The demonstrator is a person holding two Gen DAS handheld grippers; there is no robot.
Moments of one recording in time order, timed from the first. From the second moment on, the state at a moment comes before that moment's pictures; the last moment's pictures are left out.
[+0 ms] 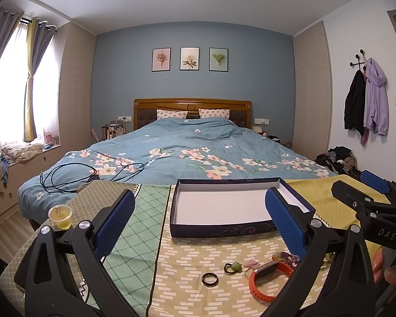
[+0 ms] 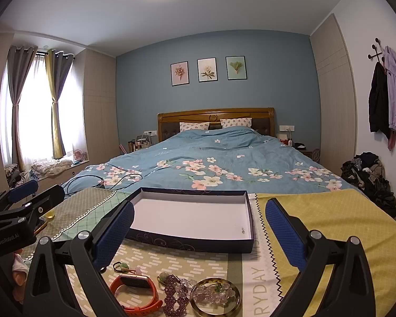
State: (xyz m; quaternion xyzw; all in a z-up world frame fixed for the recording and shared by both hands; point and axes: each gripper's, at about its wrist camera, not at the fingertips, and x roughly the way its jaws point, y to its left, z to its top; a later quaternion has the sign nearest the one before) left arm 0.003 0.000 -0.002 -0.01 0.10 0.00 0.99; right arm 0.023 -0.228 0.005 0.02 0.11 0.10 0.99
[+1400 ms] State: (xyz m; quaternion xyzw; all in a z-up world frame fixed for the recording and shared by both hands) left arm 0.055 -0.039 -0.070 0.06 0.29 -0.17 0.94; right arm 0.053 -0.266 -0.050 -0.01 0.34 0.14 0.93
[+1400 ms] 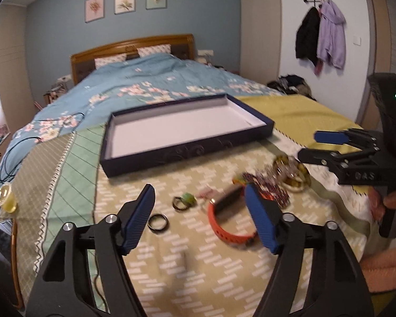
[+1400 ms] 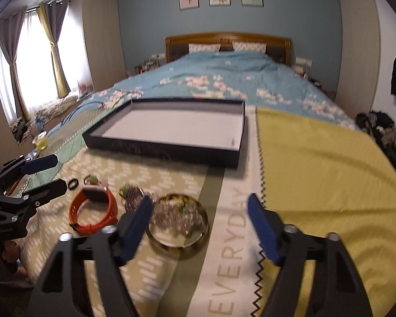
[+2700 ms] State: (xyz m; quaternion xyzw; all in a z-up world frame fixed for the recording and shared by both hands) left arm 0.101 -0.040 -0.076 0.00 0.40 -0.22 0.89; right arm 0.085 -0.289 -0.038 0.07 0.39 0.21 0.90
